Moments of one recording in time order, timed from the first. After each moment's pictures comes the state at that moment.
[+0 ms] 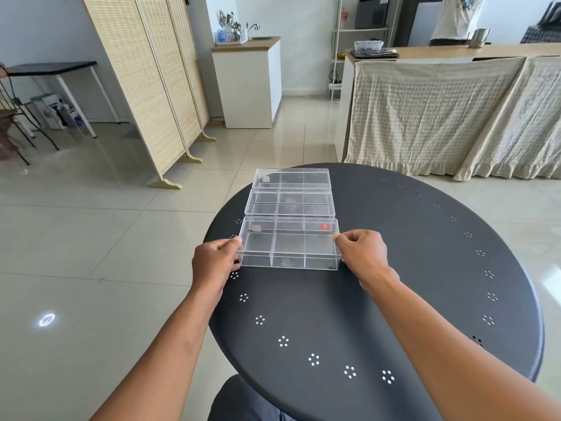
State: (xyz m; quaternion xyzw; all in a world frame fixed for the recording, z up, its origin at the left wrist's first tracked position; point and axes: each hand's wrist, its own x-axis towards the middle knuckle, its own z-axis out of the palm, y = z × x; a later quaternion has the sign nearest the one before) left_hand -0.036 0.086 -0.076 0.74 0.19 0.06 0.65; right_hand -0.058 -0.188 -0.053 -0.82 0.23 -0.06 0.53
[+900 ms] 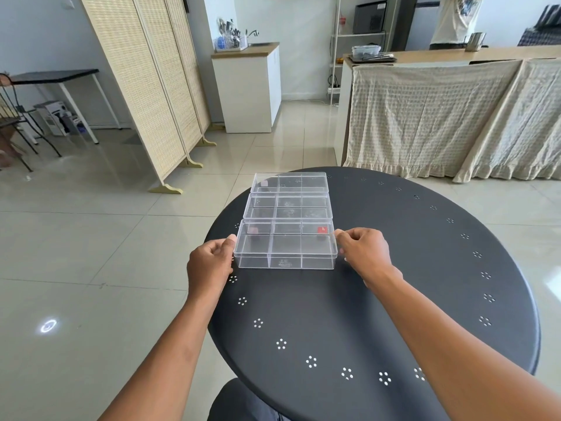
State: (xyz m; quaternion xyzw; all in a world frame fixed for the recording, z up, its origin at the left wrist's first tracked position) left_hand -0.057 0.079 -0.051 0.79 0.18 0.12 0.57; right_hand -0.061 -0.198 -0.040 -0.82 0.21 -0.06 0.53
